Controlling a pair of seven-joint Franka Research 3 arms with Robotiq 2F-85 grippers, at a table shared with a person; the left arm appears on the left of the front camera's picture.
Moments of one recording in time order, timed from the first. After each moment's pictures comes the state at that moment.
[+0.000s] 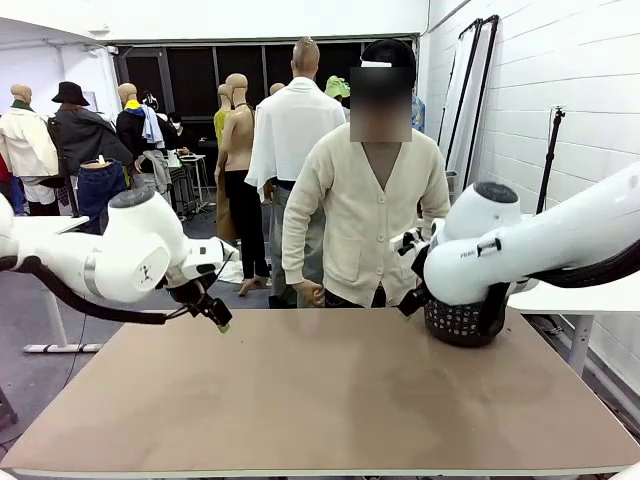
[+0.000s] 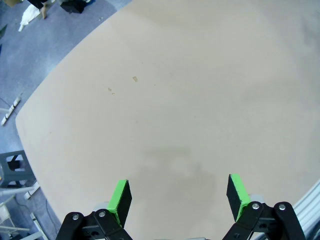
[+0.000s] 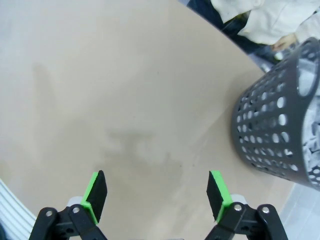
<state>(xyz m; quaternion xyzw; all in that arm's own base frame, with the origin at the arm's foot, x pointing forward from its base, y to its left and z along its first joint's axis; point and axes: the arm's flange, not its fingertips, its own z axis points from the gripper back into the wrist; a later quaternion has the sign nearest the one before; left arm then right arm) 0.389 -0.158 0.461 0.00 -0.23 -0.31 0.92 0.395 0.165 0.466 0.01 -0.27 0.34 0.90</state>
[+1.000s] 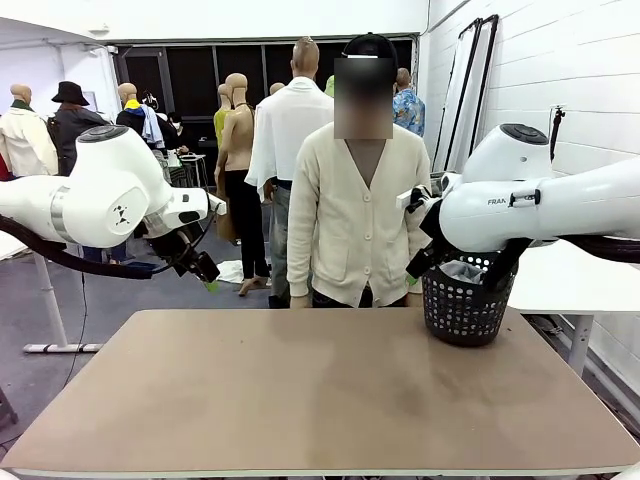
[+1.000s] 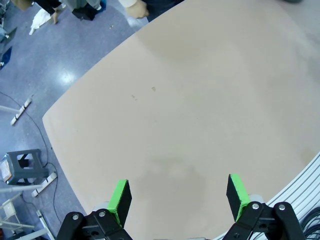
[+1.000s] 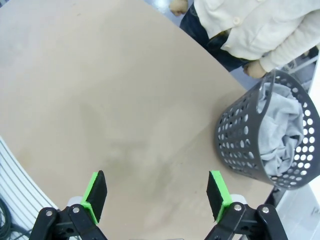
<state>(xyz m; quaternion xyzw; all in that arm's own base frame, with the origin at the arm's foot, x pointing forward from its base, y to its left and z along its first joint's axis) 0.369 -0.143 0.557 0.00 -0.25 -0.30 0.92 0.374 0.156 0.552 0.02 -0.30 0.37 0.88</state>
